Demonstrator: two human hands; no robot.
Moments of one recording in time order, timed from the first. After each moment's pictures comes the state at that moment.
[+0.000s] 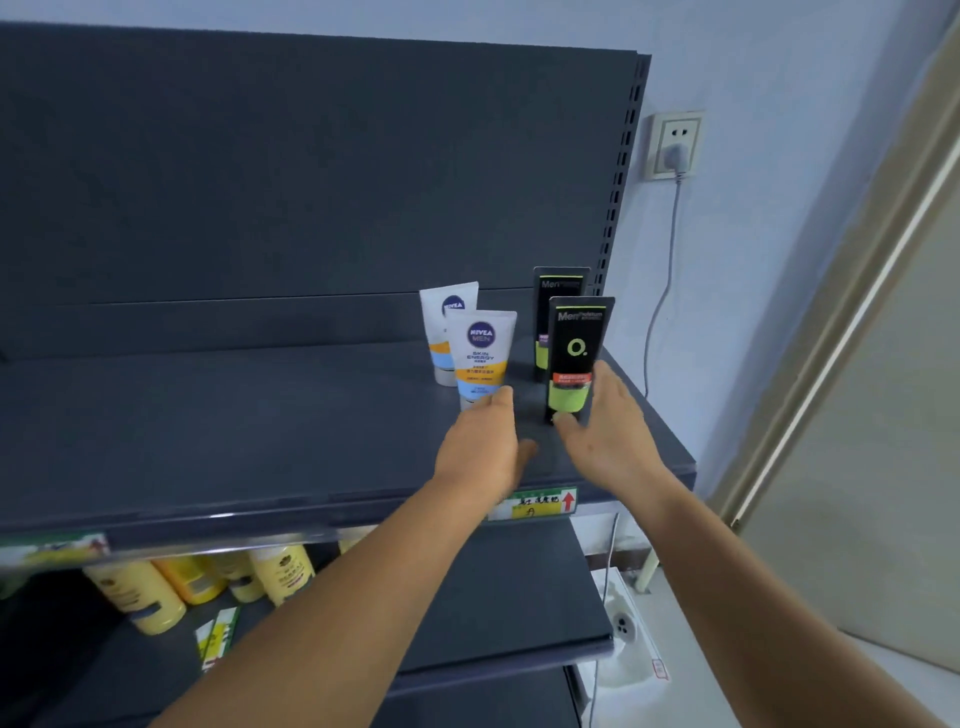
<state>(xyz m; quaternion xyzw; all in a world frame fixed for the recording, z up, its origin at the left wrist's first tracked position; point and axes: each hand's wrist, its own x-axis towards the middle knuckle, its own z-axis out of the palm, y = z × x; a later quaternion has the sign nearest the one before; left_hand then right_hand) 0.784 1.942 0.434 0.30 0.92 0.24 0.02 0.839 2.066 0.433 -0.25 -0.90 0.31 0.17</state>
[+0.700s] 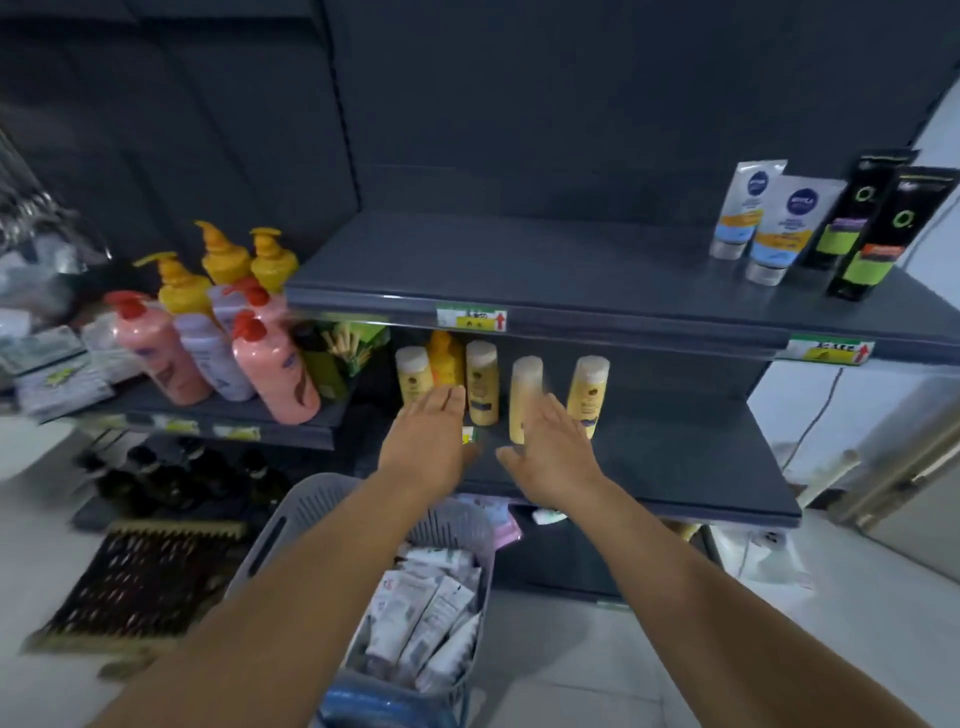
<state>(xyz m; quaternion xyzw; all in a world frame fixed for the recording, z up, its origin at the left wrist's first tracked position) 0.846 1.518 0.354 0.19 0.98 0.08 0.04 0.882 1.663 0.340 -0.04 -0.98 0.21 -0.04</state>
